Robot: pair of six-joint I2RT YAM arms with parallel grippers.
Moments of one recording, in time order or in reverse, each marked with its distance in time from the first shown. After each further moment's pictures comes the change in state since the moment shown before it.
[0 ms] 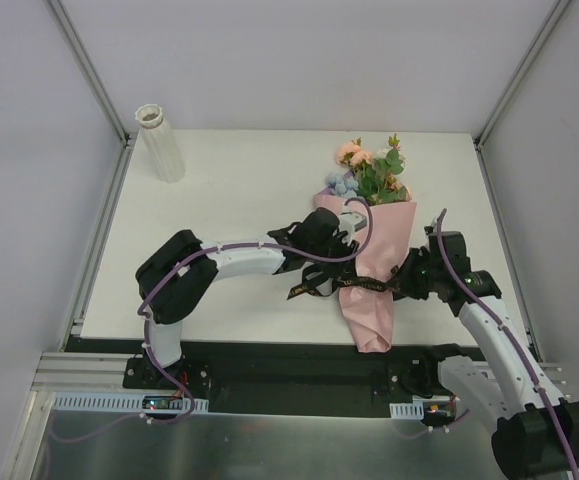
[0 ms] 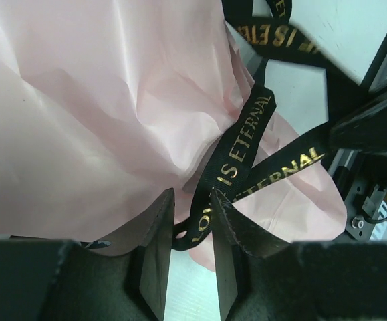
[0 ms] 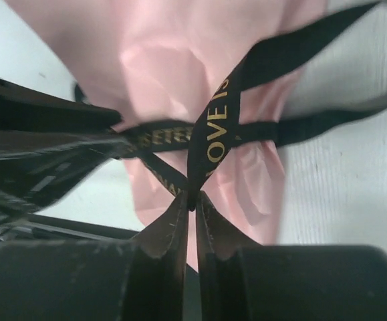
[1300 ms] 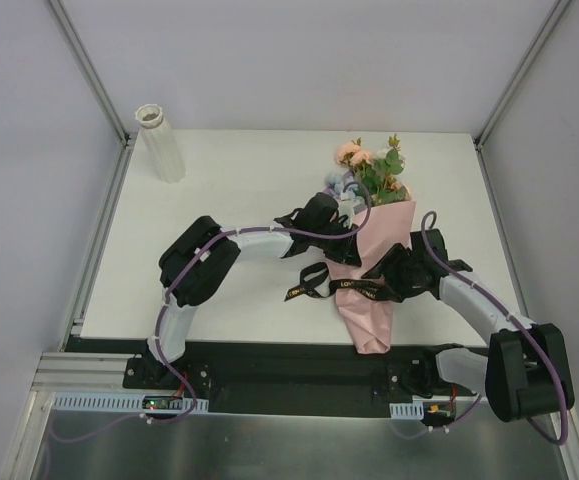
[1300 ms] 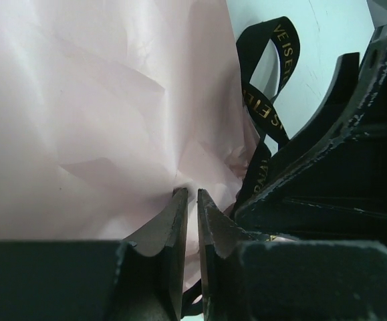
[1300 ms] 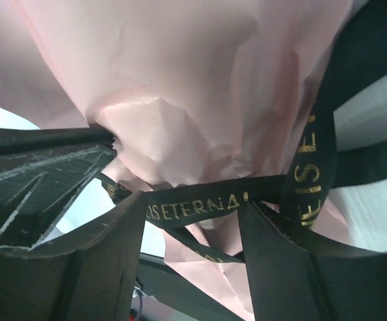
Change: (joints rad) left arm 0.096 0.188 0.140 0.071 0.177 -0.117; right arm 0.005 0.319 -0.127 0.288 -0.073 0.340
